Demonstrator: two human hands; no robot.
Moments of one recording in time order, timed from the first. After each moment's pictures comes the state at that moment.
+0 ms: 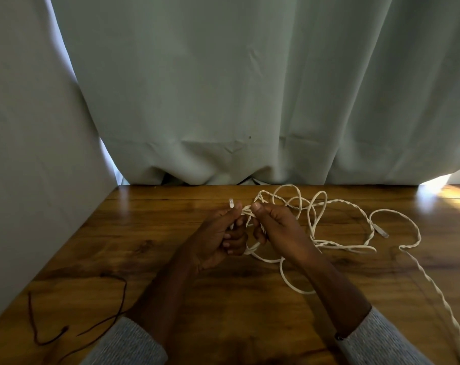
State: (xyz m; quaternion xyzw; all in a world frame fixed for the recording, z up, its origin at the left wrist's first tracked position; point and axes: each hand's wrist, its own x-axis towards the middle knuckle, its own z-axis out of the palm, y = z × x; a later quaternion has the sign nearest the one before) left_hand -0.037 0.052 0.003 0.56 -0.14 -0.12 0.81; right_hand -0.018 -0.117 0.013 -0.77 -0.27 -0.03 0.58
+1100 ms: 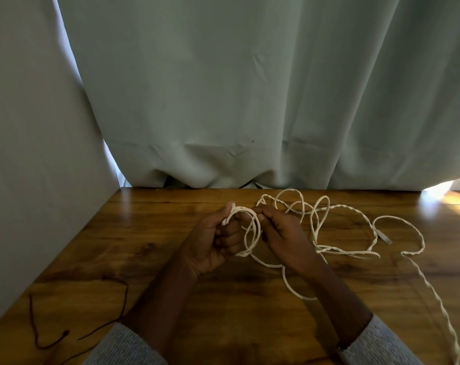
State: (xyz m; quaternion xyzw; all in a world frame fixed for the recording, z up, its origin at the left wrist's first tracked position) left_hand -0.031 0.063 0.002 0.39 -0.16 -0.19 0.89; right_hand -0.008 -0.121 0.003 -0.80 -0.35 -0.18 0.45
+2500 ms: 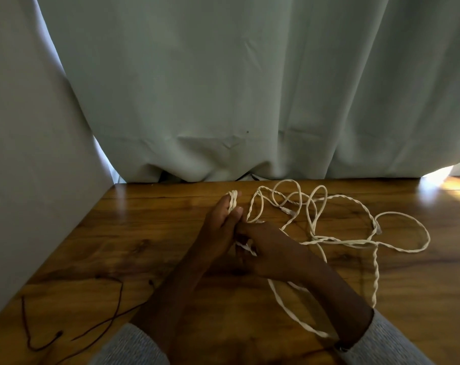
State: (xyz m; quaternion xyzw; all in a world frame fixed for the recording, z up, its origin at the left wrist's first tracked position) left_hand -0.018 0.044 -0.016 0.79 -0.10 0.15 0.59; right_hand -0.028 -0.113 0.005 -0.87 -0.42 -0.02 0.28
